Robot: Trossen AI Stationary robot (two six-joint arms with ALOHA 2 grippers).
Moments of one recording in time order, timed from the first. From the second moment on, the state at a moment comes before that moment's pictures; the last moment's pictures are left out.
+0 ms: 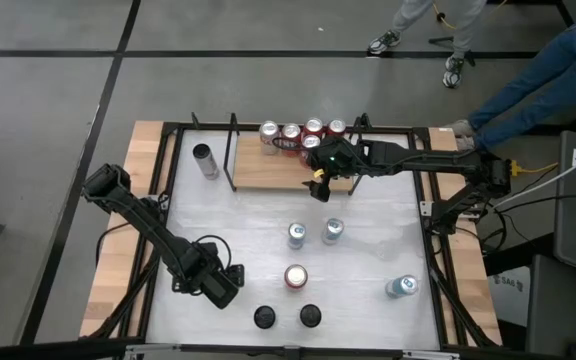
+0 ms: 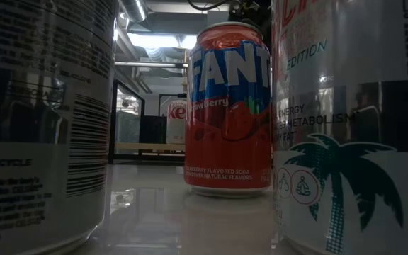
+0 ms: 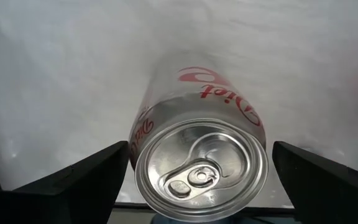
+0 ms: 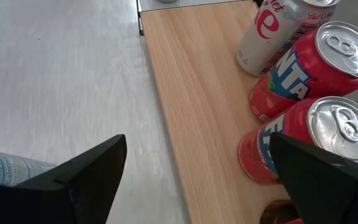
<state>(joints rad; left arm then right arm) -0.65 1.65 1.28 -1.05 0.02 -2.36 -0.19 1.56 1.28 -0.52 0.09 -0.03</state>
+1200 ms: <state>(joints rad) -0.38 1.61 1.28 -1.09 0.04 -1.58 -0.19 1.56 1.28 -0.52 0.09 -0.03</state>
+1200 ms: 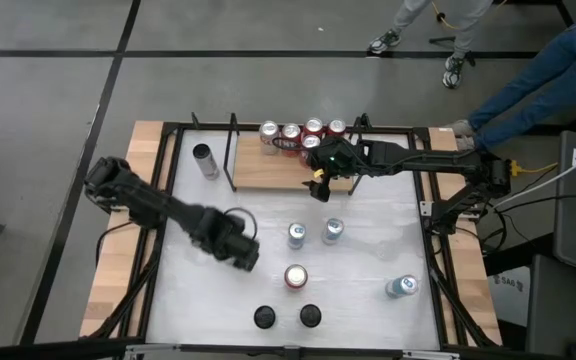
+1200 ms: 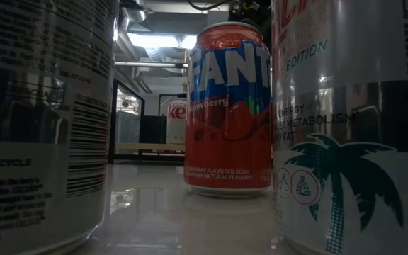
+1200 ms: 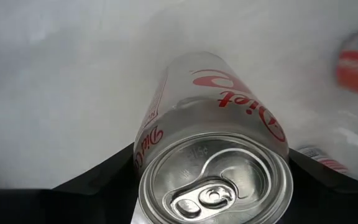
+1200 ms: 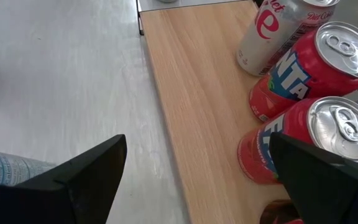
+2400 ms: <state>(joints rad) 0.39 1.61 1.49 -1.13 -0.14 0.33 -0.19 1.56 1.28 -0.52 0.09 -0.03</state>
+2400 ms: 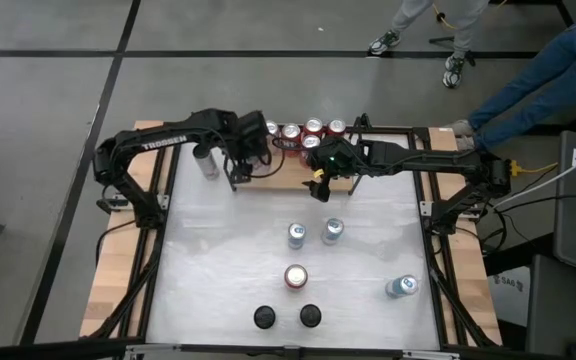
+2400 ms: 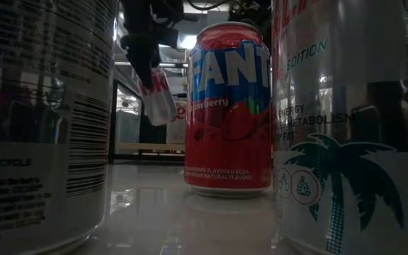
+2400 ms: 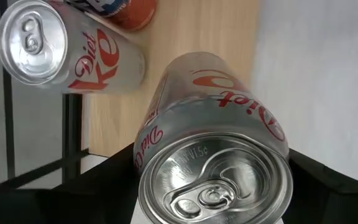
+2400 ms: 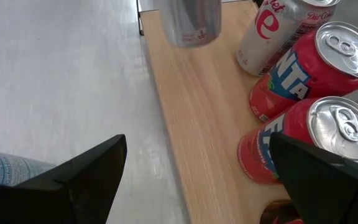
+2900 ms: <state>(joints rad) 0.41 1.72 1.49 -1.10 -0.11 0.41 -0.19 1.56 1.28 -0.52 0.09 -0.03</state>
